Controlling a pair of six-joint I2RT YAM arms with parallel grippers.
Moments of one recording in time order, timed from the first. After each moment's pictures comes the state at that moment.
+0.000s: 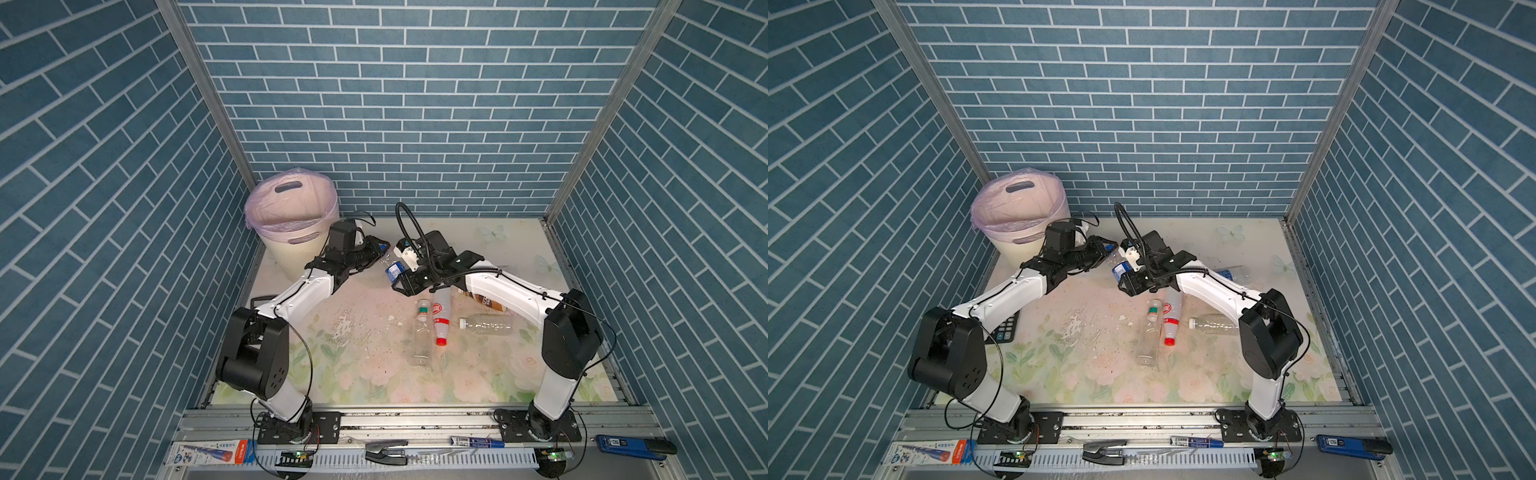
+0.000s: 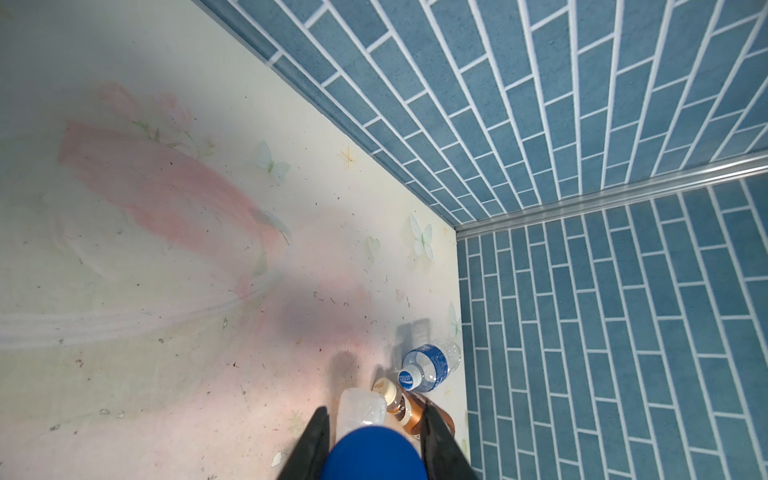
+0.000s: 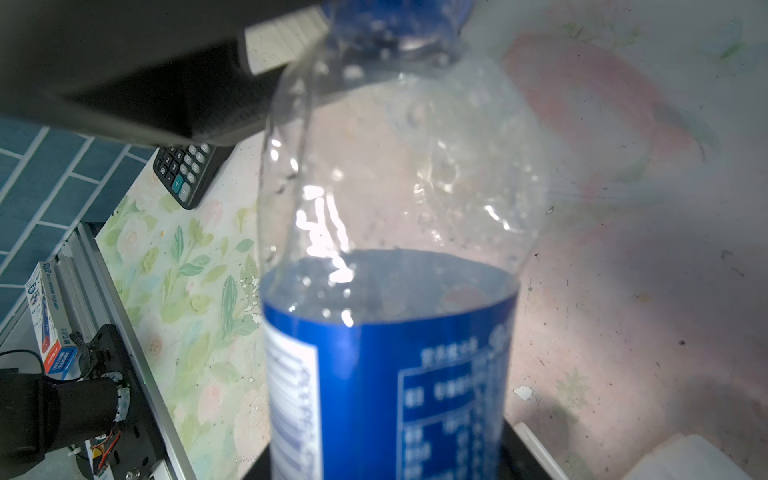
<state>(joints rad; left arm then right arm) -0.33 1.60 1.13 -0.01 0.39 -0.92 0.79 1.80 1.47 -0.53 -0.32 0.15</state>
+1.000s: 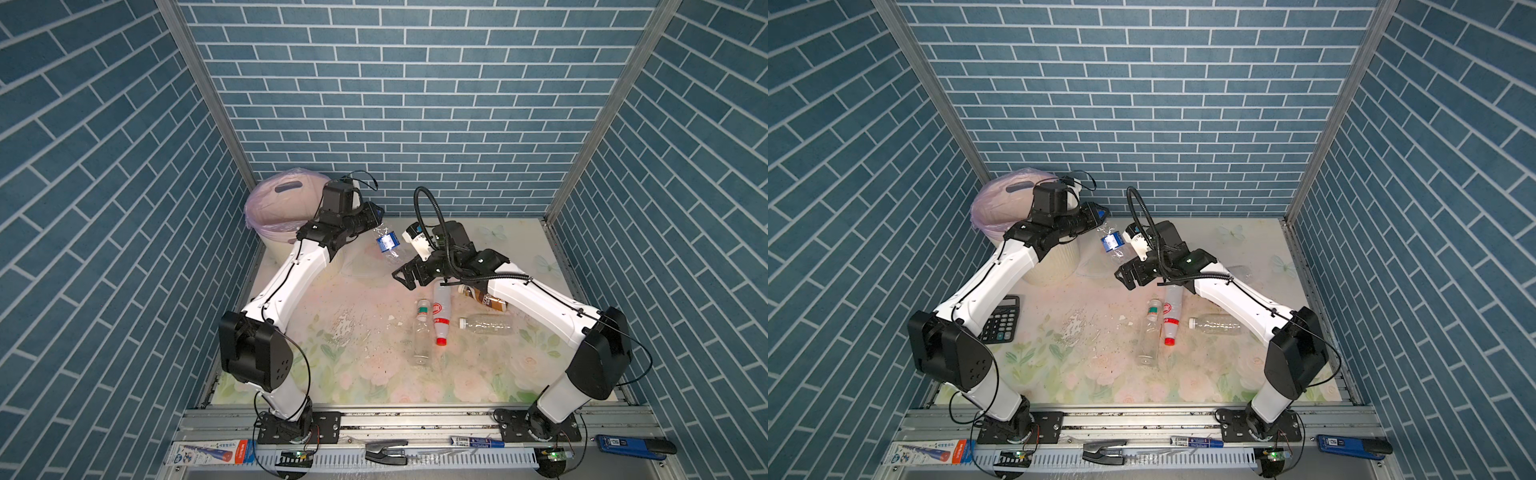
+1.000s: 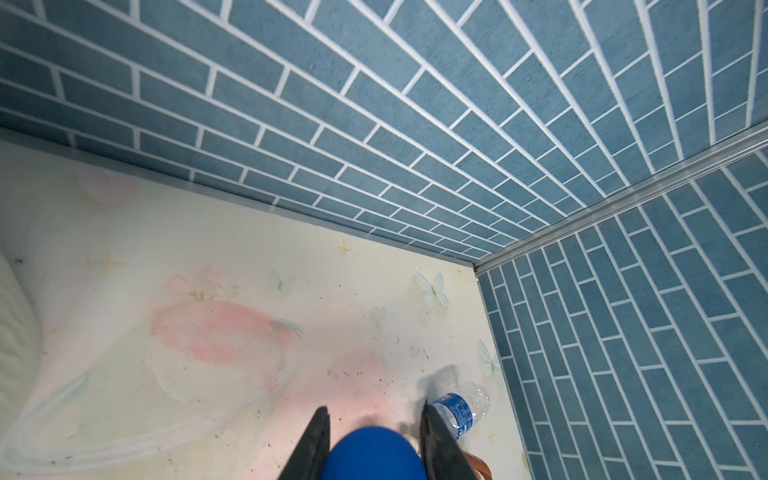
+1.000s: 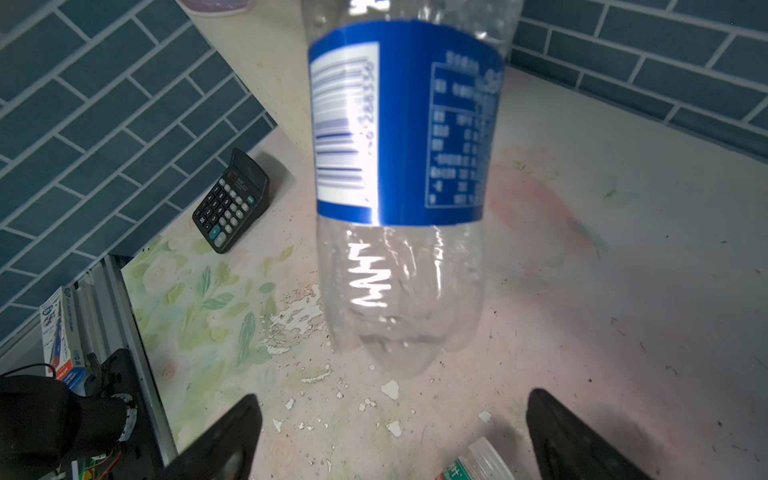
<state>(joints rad) -0.32 1.65 1.64 -0.43 0.22 -0.62 0.76 1.62 1.44 -0.46 -0.27 0.09</state>
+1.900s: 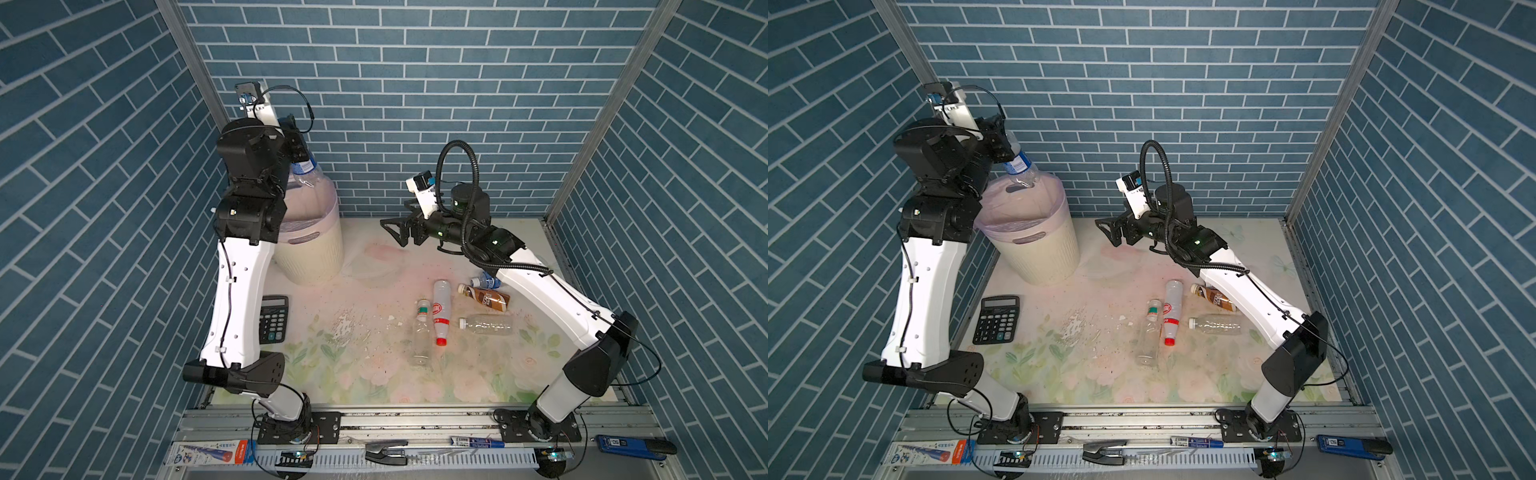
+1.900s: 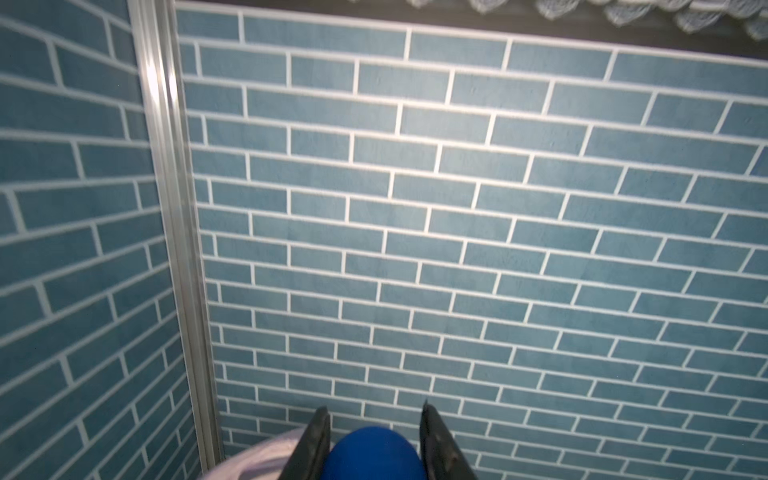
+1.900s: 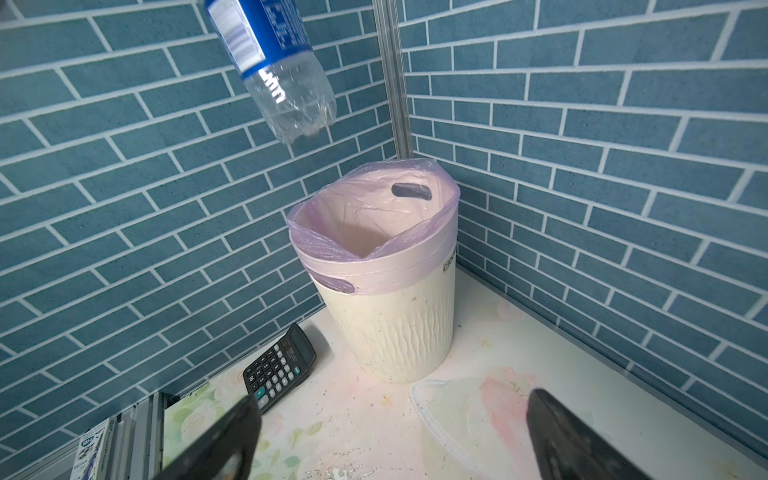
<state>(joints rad) -0.14 1.58 2.21 -0.44 -0.20 -0.07 0.76 1.66 1.73 -0.24 -0.34 0.09</state>
